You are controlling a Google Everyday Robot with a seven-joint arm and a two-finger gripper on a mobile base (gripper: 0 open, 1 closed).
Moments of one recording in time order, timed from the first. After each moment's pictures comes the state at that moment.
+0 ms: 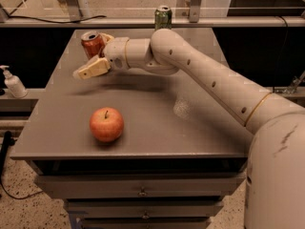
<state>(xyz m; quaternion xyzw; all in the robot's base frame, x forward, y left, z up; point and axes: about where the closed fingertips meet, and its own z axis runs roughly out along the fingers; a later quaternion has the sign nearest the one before) 0.694 0.195 0.886 -0.50 0.56 0.38 0.54</state>
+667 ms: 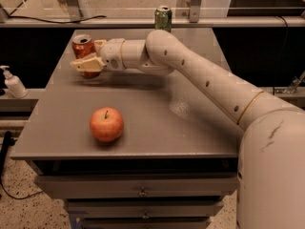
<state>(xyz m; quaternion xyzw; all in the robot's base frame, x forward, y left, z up) 0.698 0.210 0.879 -0.50 0.56 0.39 0.54</state>
